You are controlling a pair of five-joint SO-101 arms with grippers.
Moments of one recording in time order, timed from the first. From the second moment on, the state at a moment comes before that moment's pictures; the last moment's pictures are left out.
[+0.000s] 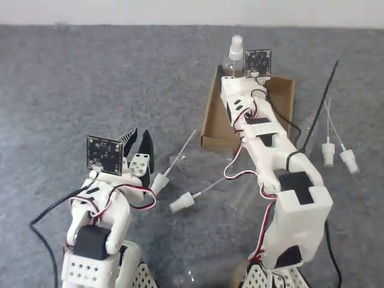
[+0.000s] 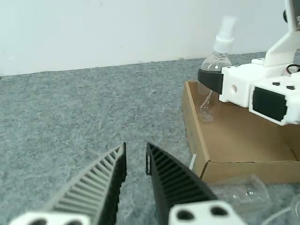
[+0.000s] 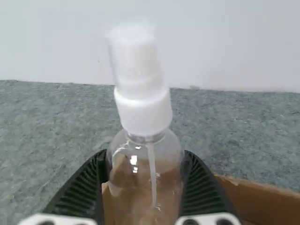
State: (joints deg) left arm 5.3 -90.4 77.1 48.8 5.9; right arm -13.5 20.7 22.1 -15.8 -5.5
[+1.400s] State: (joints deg) left arm 5.2 -90.4 77.1 48.8 5.9; right arm -13.5 20.8 22.0 -15.8 -5.5
